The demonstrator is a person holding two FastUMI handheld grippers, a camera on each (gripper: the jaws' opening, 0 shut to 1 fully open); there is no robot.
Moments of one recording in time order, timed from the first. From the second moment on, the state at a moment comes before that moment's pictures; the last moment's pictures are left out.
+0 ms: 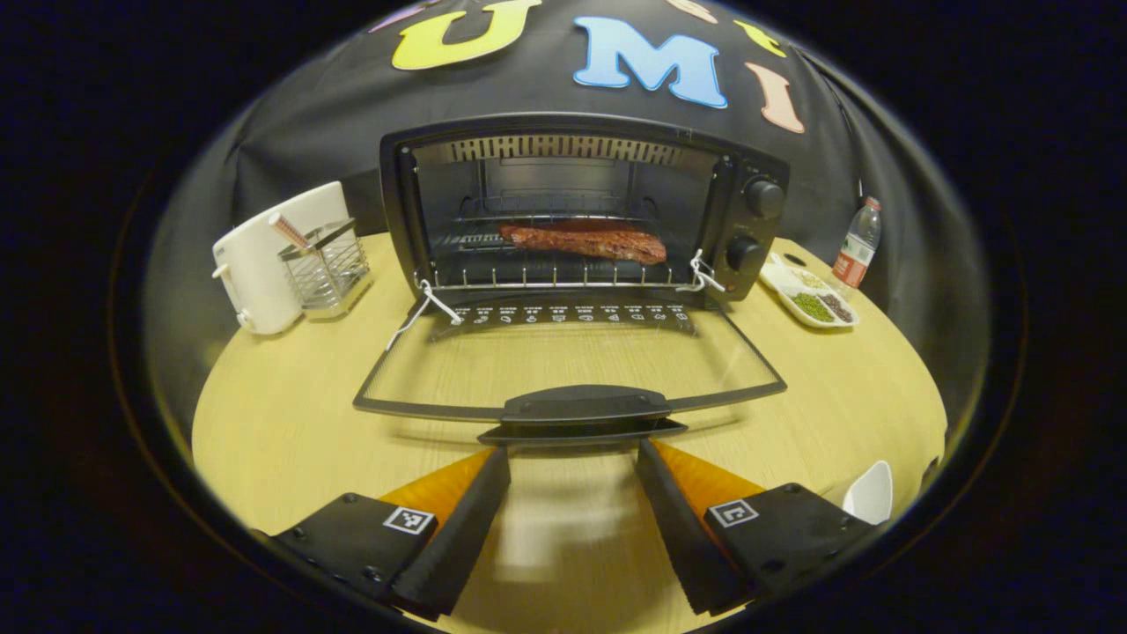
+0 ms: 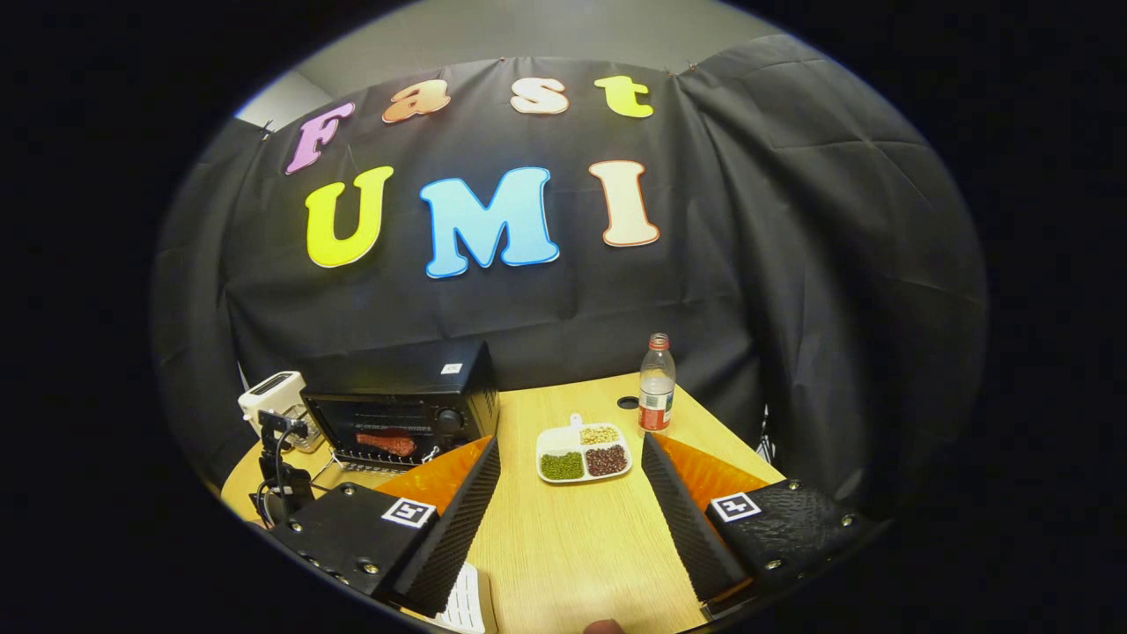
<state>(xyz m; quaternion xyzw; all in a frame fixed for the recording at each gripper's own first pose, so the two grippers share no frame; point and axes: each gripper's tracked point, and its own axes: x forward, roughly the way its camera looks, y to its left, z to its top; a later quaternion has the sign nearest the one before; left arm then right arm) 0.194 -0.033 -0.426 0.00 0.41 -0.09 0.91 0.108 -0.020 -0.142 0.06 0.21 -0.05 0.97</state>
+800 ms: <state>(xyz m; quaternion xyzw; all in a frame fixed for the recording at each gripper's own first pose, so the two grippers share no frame) 0.240 -0.031 -0.324 0.00 0.31 -0.10 0.94 0.106 0.013 -0.144 0.05 0.22 -0.02 0.97</state>
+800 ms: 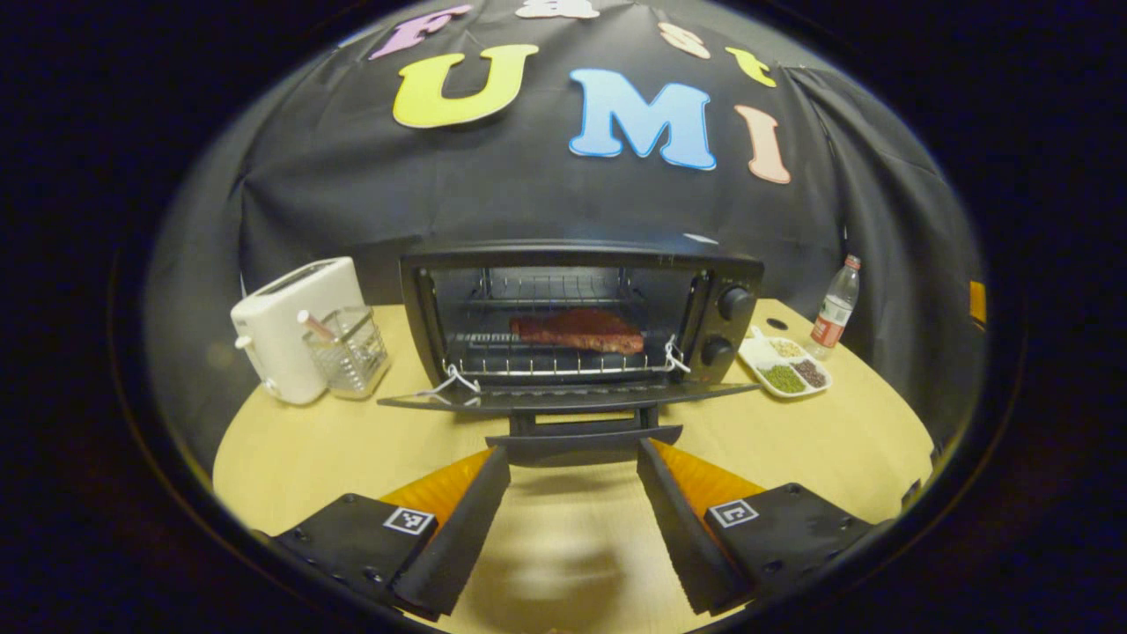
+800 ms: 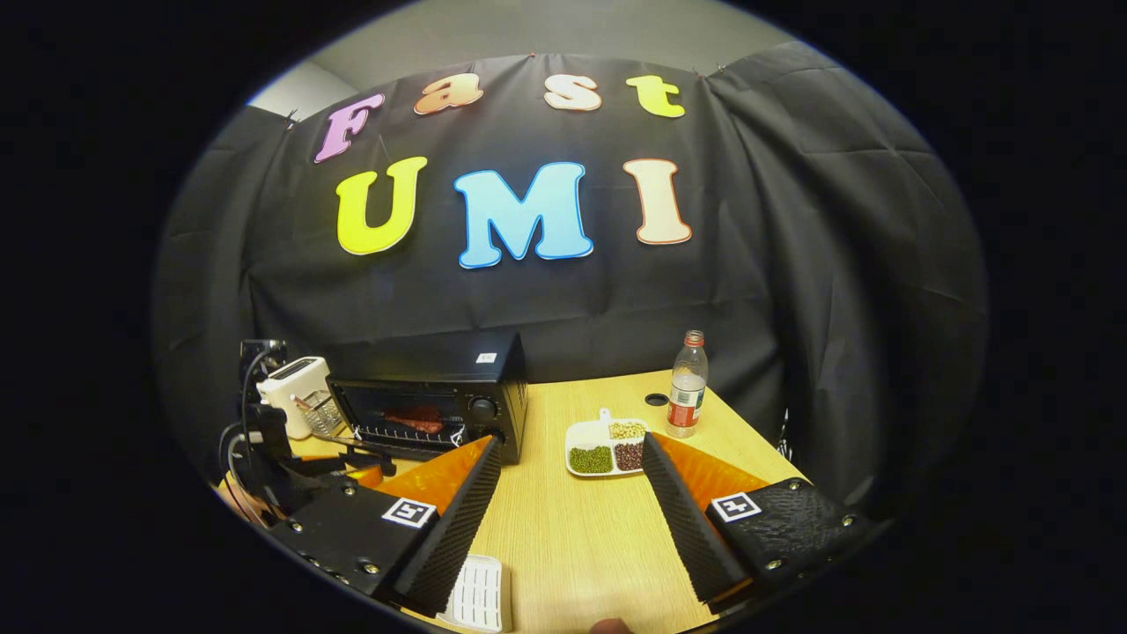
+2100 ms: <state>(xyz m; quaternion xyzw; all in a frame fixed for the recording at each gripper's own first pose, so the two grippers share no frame) 0.221 -0.041 -0.148 -0.02 0.15 -0.09 0.99 0.097 0.017 -0.095 0.05 0.15 0.02 0.99</state>
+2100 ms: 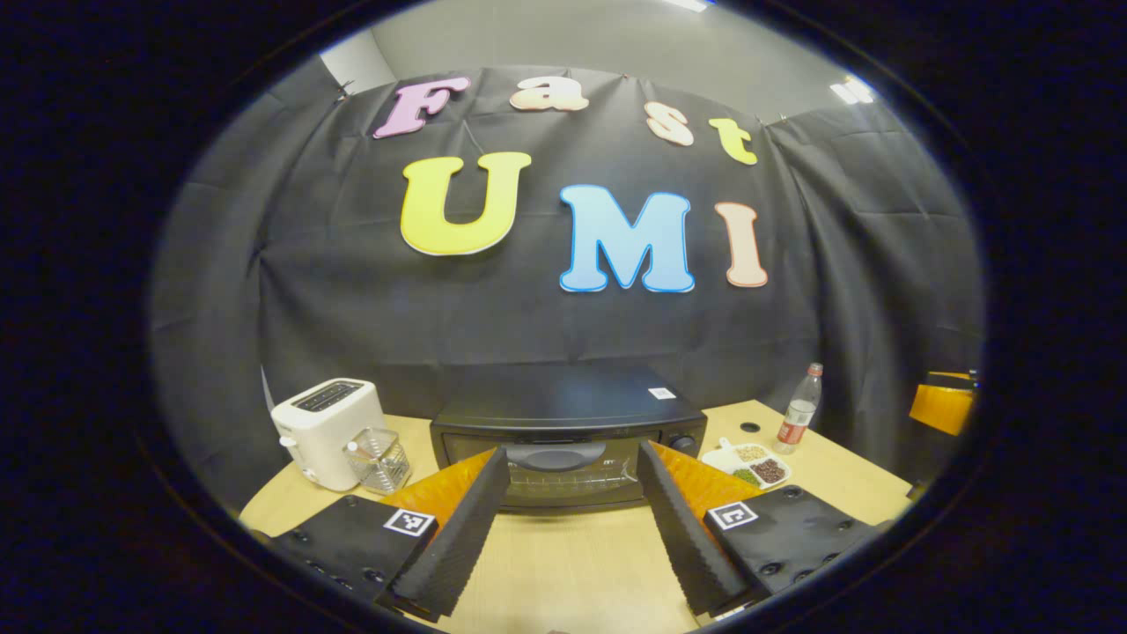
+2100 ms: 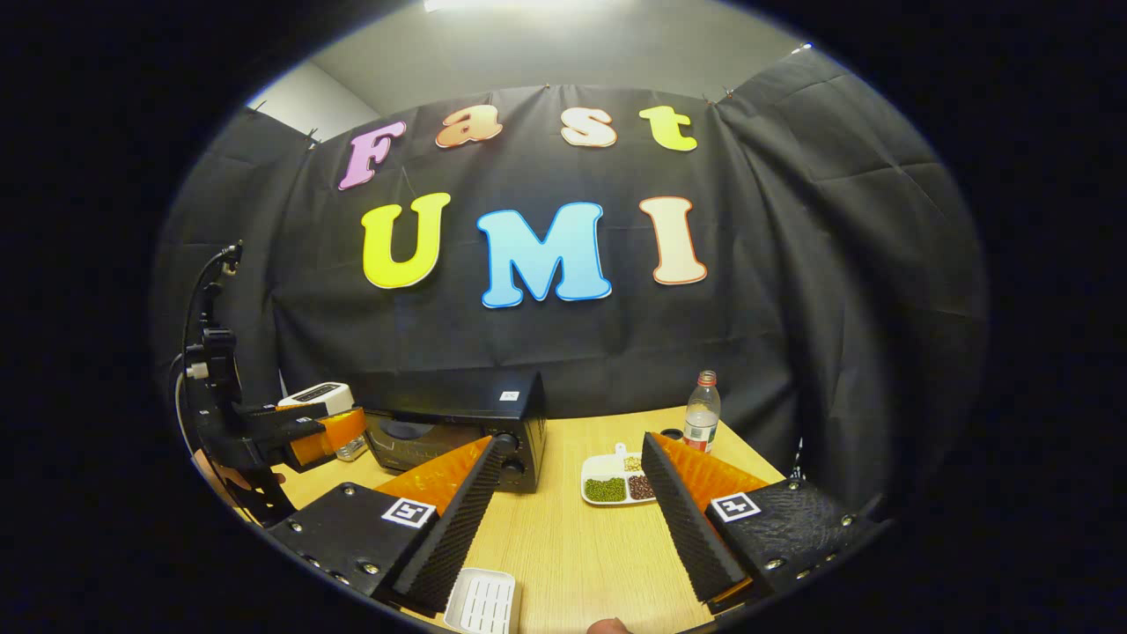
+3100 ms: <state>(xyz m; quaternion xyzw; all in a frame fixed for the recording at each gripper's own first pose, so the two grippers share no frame) 0.056 -0.067 -0.027 0.00 0.07 -0.03 1.00 0.033 -0.003 -0.036 0.04 0.07 0.09 0.99</state>
